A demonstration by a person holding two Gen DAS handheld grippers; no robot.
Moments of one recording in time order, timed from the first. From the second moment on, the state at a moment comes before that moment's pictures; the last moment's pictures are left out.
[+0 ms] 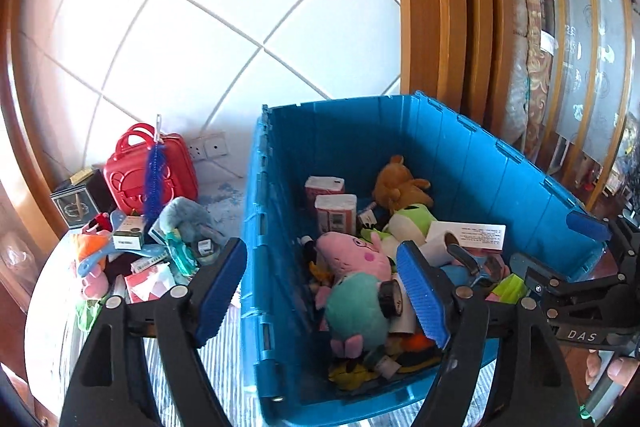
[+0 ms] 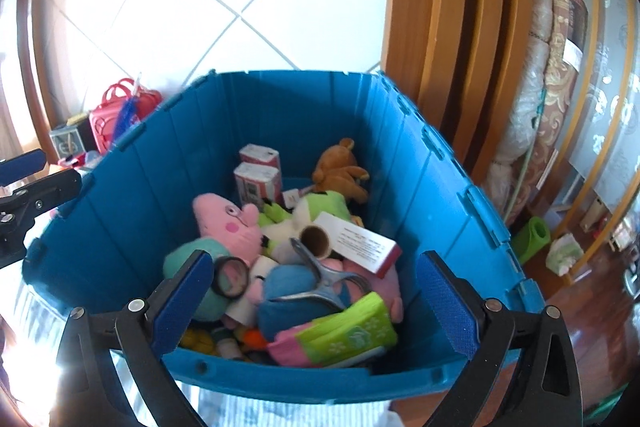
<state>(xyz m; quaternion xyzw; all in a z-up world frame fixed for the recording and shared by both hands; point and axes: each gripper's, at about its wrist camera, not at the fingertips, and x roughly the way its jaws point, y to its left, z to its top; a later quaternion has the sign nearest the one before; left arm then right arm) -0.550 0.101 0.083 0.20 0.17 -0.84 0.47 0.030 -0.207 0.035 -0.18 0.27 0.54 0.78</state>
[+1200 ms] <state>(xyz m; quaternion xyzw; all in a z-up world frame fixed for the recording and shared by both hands) -0.136 -0.028 -0.090 0.20 0.35 -0.68 0.61 -0.309 -0.055 -0.001 -0.25 0.27 0.67 0.64</state>
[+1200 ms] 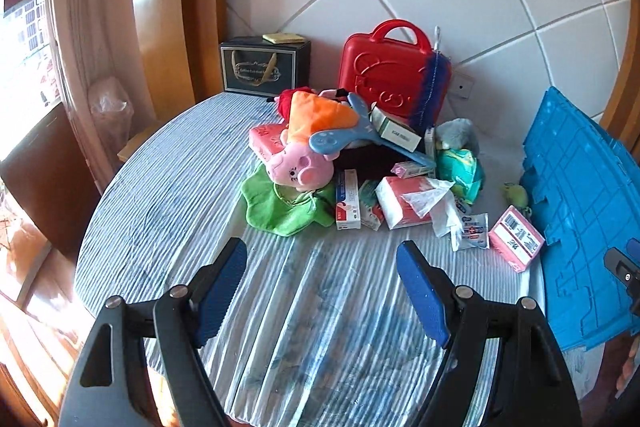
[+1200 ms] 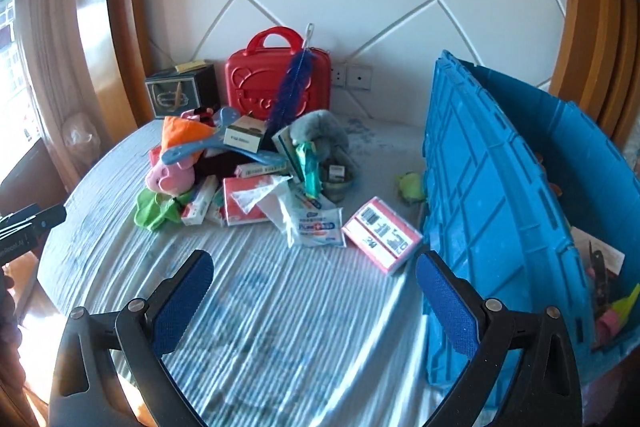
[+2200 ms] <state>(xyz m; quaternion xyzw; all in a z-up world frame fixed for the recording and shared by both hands) -0.218 -0.235 -0.230 0.35 0.40 -0.68 0.50 -0.350 0.098 -0.131 -0.34 0.39 0.66 0.55</state>
